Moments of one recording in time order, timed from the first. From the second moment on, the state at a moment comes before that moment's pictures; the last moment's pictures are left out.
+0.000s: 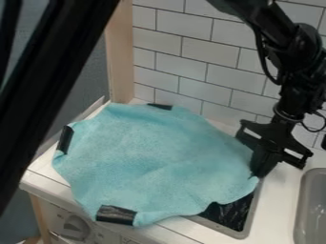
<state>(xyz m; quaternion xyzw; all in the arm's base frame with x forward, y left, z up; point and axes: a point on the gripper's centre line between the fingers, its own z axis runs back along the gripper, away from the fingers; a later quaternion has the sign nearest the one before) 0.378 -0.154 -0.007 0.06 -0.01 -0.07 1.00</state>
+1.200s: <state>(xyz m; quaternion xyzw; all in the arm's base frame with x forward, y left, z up) 0.362 -0.048 0.066 -0.02 -0.02 -0.05 1.00</state>
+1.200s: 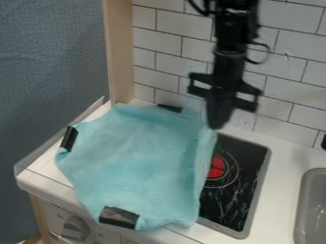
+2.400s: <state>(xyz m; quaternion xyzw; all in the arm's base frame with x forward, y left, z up) 0.352 0.013 0.012 -0.07 0.02 -0.18 0.98</state>
